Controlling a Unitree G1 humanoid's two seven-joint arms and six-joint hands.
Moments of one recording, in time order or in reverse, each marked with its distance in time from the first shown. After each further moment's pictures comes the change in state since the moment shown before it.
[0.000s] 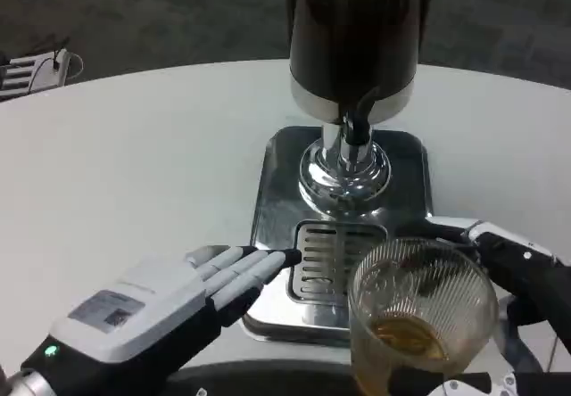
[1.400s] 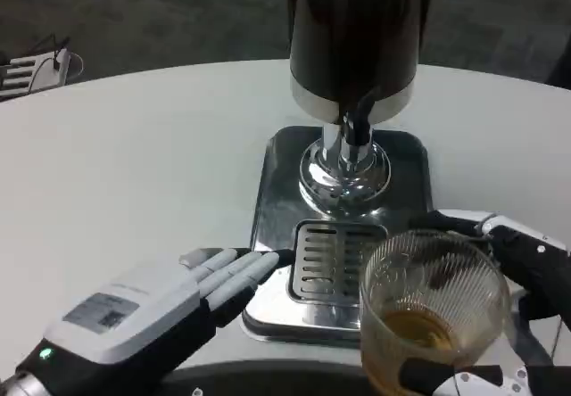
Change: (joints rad) left arm 0.016 0.000 0.008 -0.012 -0.008 0.022 0.000; right arm -0.003 0.003 -0.031 0.000 0.013 0.000 0.000
